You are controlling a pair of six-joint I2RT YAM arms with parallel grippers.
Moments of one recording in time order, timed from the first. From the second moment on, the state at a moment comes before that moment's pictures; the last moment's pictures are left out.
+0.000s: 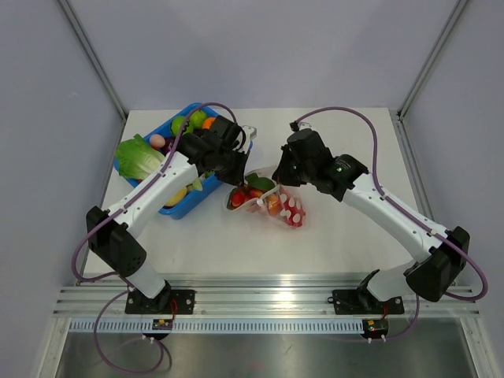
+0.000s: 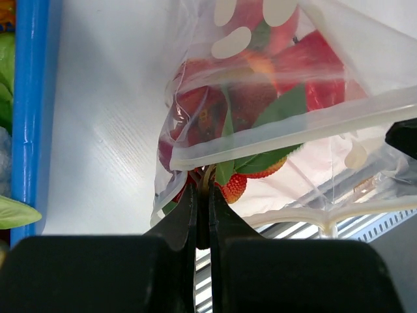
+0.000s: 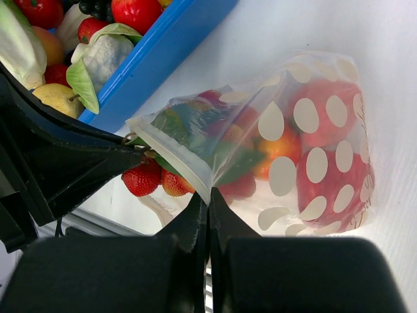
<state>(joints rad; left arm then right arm) -0.63 1.61 1.61 -1.00 0.13 -0.22 0.73 1.41 1.41 -0.68 0.11 0.70</state>
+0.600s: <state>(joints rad) -0.70 1.67 1.63 -0.92 0.27 -0.27 0.73 1.41 1.41 -0.68 0.04 0.70</state>
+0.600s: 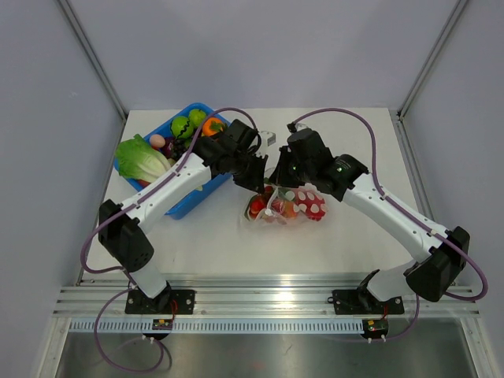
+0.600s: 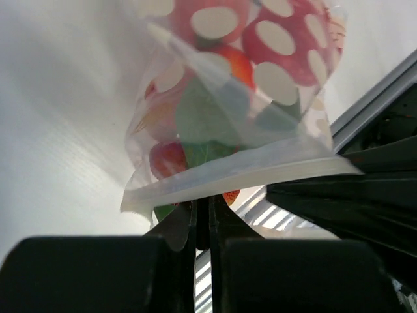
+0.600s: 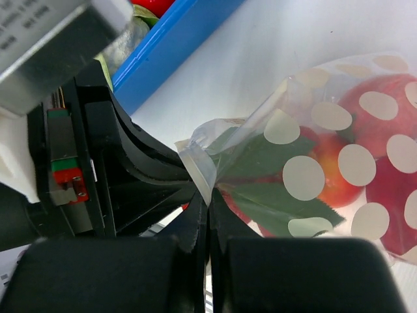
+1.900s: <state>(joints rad) -0.68 1.56 1.53 -0.82 0.18 -0.33 0.72 1.33 1.27 -0.54 -0.10 0.83</state>
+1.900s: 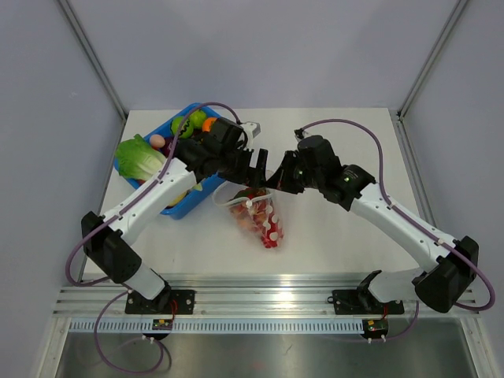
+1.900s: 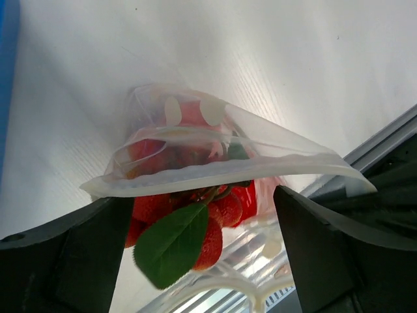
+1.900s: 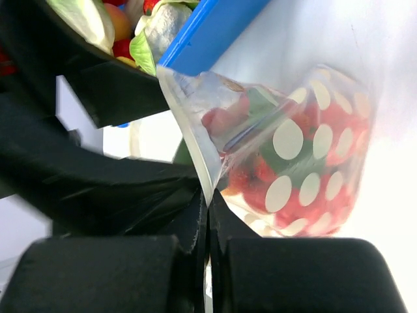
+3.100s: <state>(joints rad) -0.60 1.38 1.22 -0.77 0.19 -0.38 0.66 1.32 1.22 -0.47 -0.20 0.81</state>
